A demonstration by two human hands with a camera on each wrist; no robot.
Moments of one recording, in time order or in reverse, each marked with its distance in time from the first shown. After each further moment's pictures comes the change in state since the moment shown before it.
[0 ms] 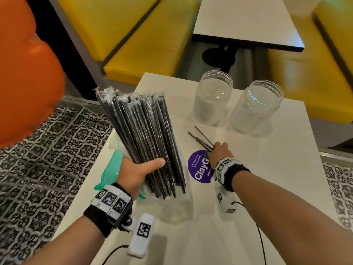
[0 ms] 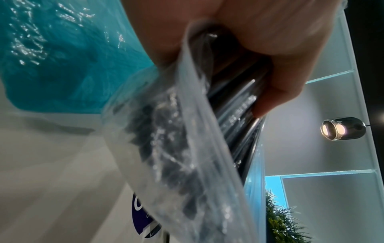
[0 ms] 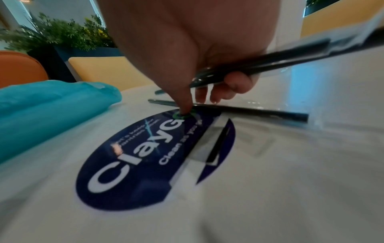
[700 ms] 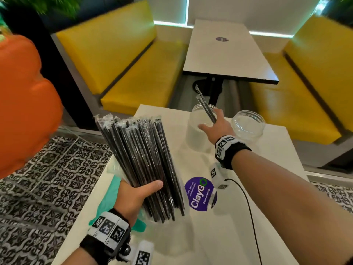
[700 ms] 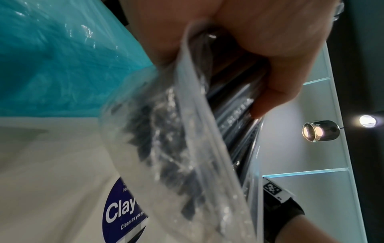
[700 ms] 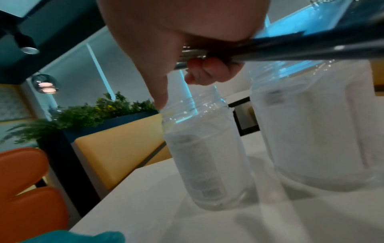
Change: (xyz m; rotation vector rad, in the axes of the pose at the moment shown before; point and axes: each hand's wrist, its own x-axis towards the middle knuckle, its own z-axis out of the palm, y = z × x) left_hand 0.006 0.015 0.004 -0.052 -0.051 0.012; right_hand 0.005 -0.060 -0.152 0.444 0.396 -0.173
